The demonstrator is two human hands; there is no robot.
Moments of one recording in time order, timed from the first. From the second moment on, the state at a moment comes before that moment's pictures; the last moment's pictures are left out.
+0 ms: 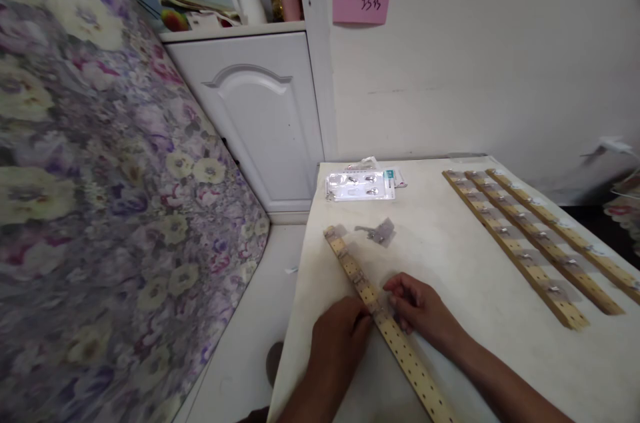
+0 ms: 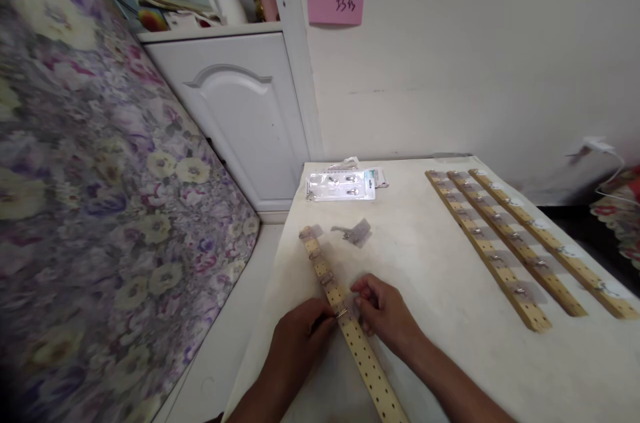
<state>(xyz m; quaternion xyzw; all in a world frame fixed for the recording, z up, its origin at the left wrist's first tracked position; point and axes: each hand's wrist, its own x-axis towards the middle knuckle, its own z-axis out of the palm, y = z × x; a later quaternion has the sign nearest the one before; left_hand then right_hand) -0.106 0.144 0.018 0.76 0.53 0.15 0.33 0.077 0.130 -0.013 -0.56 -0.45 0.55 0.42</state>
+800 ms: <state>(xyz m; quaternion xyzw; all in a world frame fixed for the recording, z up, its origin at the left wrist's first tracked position) -0.104 0.144 0.011 0.75 0.50 0.24 0.37 0.075 0.131 -0.013 -0.56 -0.45 0.56 0.42</state>
